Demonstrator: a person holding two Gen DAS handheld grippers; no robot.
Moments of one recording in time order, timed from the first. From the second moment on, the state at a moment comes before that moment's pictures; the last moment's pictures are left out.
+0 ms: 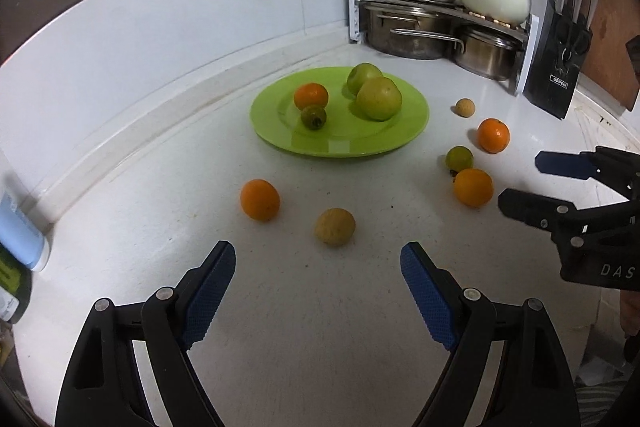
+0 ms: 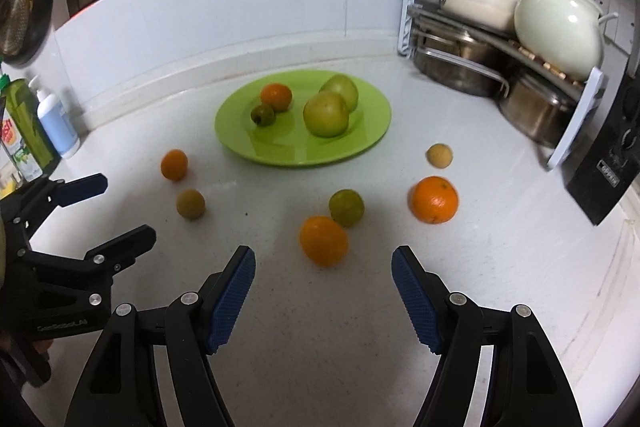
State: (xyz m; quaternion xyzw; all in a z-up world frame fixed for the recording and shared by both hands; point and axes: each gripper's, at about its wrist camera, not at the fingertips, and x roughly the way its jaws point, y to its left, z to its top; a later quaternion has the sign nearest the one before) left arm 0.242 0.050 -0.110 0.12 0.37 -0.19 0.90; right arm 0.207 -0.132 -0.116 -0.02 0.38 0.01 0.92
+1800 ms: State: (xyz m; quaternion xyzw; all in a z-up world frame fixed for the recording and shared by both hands) left arm 0.251 0.034 -0.083 0.08 0.36 -0.21 0.90; right arm 0.226 -0.140 -0.096 -0.01 0.37 0.05 0.93
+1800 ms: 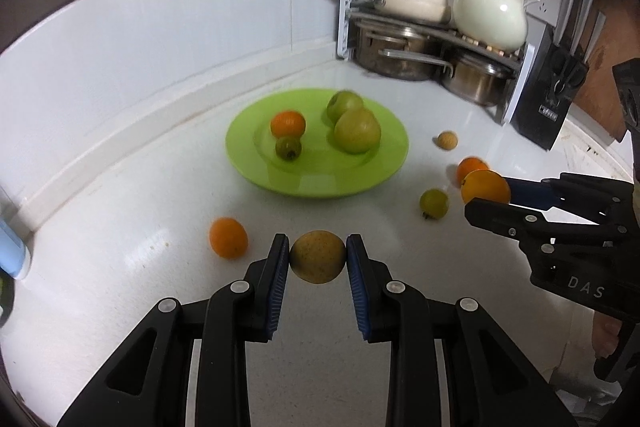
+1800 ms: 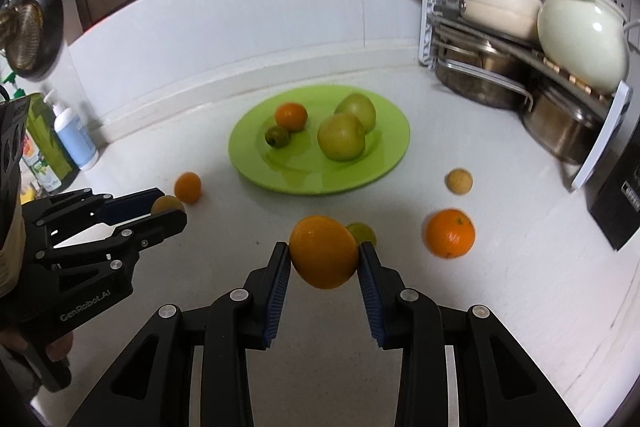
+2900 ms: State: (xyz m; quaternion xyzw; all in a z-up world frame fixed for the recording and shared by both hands) left arm 0.356 0.007 -0.014 0.09 0.32 -0.20 0.92; right arm 0.328 -0.139 -0.007 -0.06 0.29 0.11 0.95
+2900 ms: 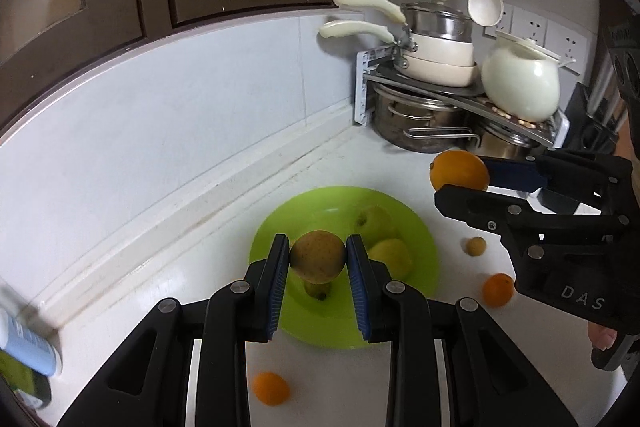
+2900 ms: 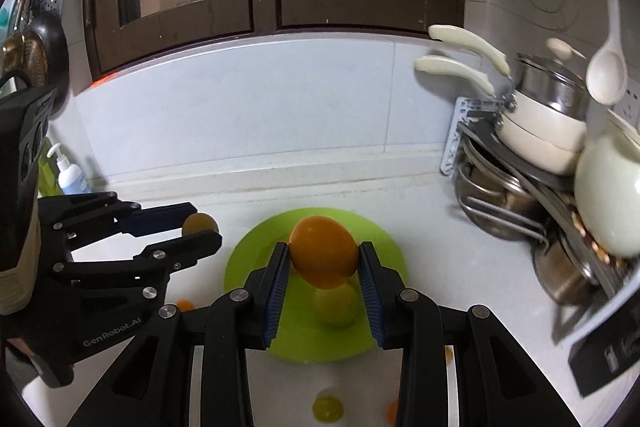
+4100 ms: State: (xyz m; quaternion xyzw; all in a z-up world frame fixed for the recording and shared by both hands) left arm 0.483 -0.009 -0.094 0.12 0.42 -0.23 0.87; right arm 0.469 -0.129 -0.085 -0.07 0.42 0.14 0.89
